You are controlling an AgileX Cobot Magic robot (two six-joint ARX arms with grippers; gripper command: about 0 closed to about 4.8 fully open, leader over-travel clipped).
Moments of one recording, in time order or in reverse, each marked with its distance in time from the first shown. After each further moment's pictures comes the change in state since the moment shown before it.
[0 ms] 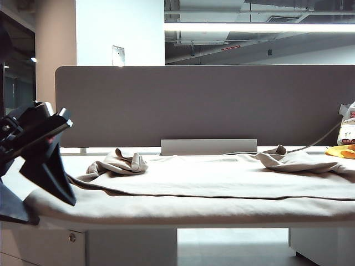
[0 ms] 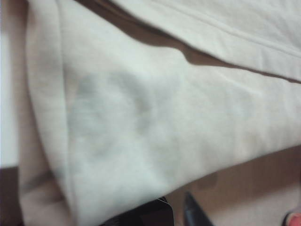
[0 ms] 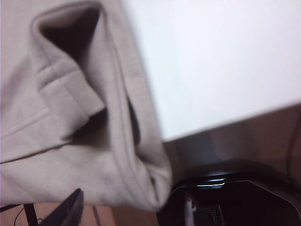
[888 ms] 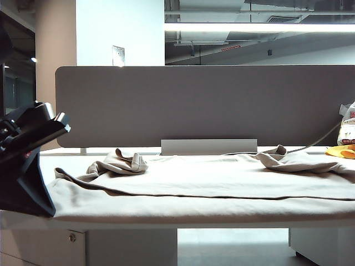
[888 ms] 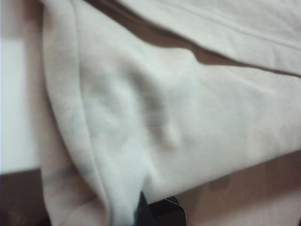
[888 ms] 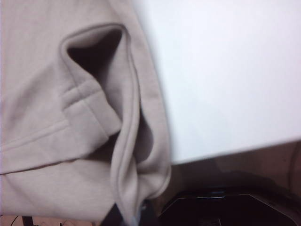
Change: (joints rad) left arm 0.000 0.000 0.003 -0.013 -0.030 0.044; right arm 0.013 0.003 0.000 0.061 -0.006 0.010
